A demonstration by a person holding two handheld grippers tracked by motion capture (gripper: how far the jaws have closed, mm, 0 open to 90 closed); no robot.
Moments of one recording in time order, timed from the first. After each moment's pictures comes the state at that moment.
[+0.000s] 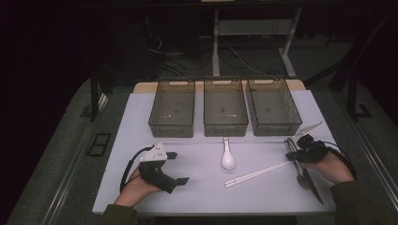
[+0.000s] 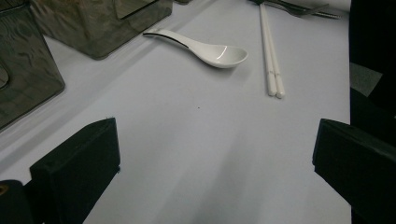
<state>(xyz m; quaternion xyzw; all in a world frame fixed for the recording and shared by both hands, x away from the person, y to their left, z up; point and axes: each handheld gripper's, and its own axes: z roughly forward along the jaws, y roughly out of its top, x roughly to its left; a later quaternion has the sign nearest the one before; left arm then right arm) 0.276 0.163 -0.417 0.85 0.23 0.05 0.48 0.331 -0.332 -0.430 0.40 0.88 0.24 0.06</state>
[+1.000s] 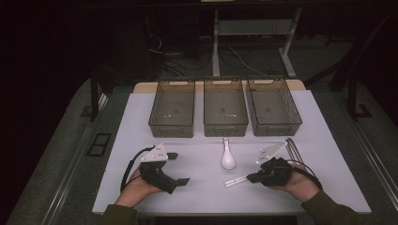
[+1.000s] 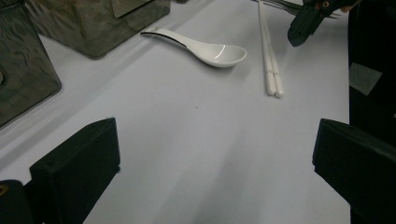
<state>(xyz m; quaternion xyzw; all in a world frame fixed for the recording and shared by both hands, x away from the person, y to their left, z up) 0.275 0.161 -0.418 0.85 0.23 0.05 0.48 0.272 -0.214 -0.417 0.22 0.92 0.31 0.00</state>
